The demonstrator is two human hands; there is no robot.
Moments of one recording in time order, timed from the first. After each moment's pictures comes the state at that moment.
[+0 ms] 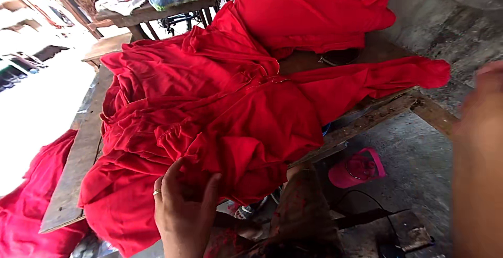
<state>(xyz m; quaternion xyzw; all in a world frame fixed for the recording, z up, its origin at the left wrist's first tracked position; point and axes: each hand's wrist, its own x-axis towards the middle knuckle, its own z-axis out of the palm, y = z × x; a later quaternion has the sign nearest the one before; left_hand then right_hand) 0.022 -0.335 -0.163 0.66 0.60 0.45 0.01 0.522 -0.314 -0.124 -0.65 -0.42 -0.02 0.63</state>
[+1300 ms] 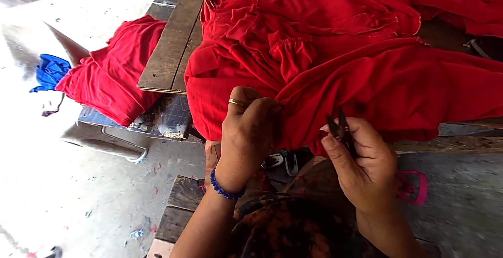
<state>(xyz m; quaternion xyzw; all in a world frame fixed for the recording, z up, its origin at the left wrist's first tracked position) -0.024 -0.354 -0.164 0.67 0.50 0.55 0.01 0.177 -0.356 -0.154 -0.33 -0.74 0.29 0.50</state>
